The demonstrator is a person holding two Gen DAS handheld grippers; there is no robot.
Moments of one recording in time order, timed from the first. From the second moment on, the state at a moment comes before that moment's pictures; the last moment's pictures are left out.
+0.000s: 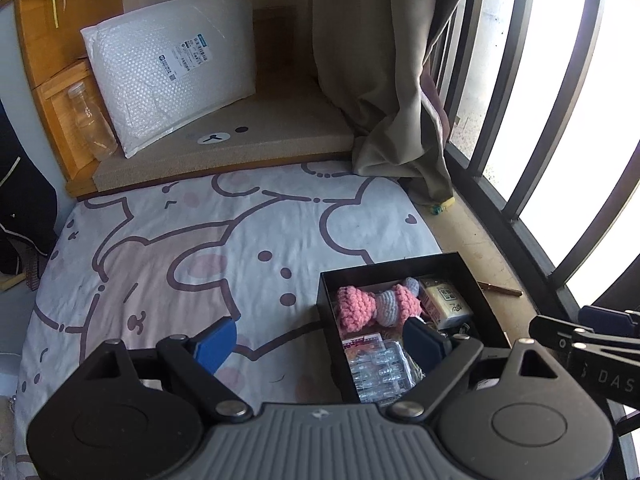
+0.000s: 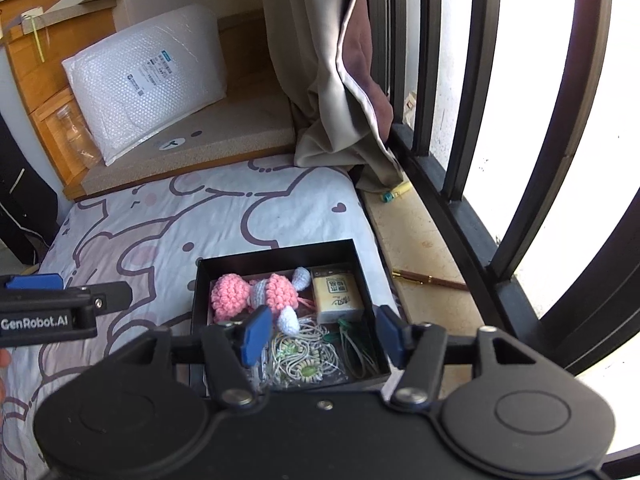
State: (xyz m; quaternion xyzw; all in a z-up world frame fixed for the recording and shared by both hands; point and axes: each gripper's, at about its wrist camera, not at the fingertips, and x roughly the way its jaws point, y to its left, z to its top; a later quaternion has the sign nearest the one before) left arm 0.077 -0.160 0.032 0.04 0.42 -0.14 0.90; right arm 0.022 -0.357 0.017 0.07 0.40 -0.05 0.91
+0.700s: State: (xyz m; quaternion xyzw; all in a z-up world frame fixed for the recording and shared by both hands) left arm 0.035 -0.139 0.033 0.05 0.42 -0.13 0.90; right arm -0.025 -0.352 0.031 0.04 0.39 -0.09 0.92
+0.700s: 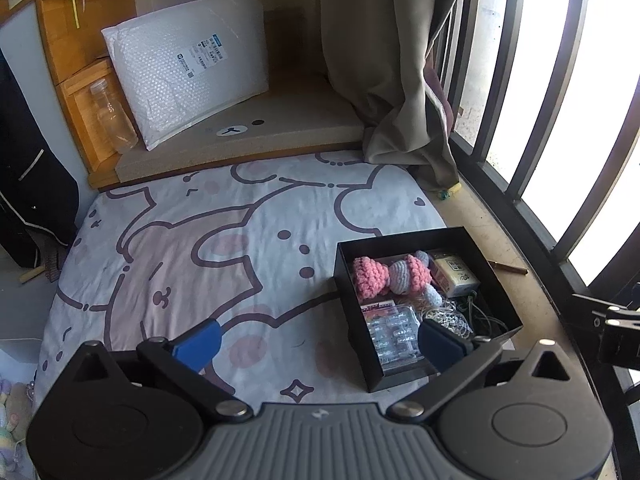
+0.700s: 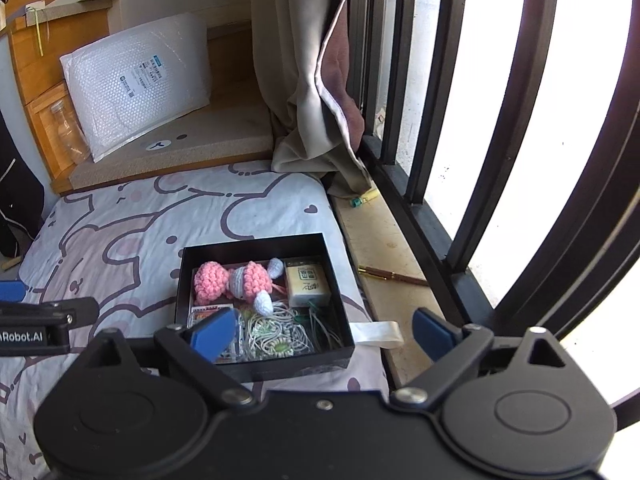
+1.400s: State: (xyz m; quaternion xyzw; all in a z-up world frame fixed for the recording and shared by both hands) left arm 0.034 -0.131 0.031 0.06 0.42 -0.11 0.90; right arm -0.024 -0.344 0.026 0.03 0.41 -0.10 0.91
